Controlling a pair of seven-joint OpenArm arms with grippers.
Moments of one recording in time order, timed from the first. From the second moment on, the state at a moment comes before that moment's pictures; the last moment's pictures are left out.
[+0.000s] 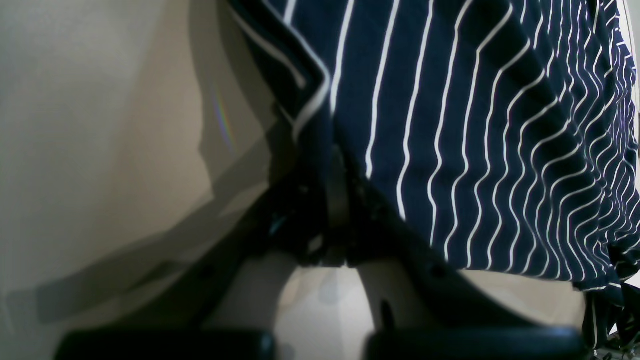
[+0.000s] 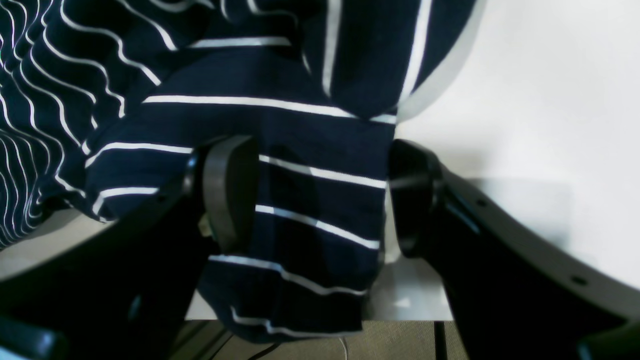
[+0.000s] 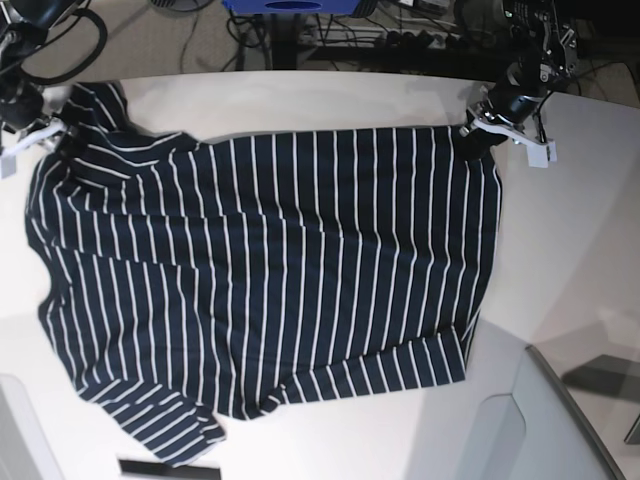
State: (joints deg) left arm 18.9 -10.0 -25.6 67.8 -40.3 -27.0 28.7; right arm -8.0 4.5 53.2 69.0 18.3 40.8 -51.4
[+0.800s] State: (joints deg) left arm 26.6 -10.4 -25.3 84.8 -37.1 -19.1 32.3; right arm -12.9 1.5 49.9 90.3 15.4 40.2 -76.1
